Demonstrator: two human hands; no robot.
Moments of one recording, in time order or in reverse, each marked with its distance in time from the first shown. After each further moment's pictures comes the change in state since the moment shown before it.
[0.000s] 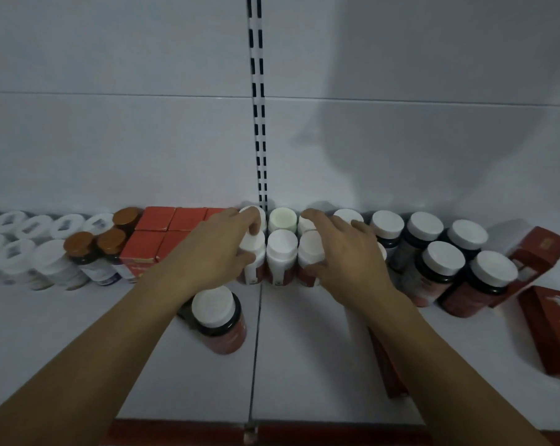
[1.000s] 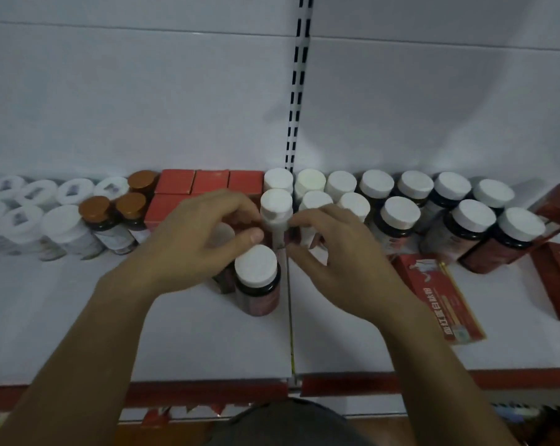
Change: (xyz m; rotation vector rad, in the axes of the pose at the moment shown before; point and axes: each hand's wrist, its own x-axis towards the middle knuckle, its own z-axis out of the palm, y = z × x) left_hand -0.066 -0.056 -0.009 -0.357 0.127 0.254; right_hand -0.041 -0.078 0.000 0.323 -0.005 -0.068
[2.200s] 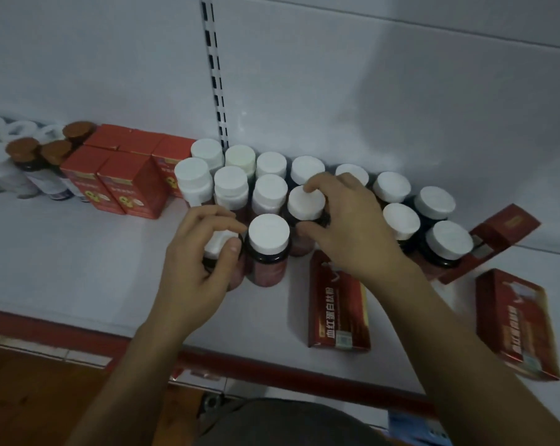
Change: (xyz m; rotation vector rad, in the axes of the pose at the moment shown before) left_hand 0.011 0.099 0.167 -0.119 0.559 -0.208; right_hand -0.006 0.133 -0.078 -0.035 -0.049 0.009
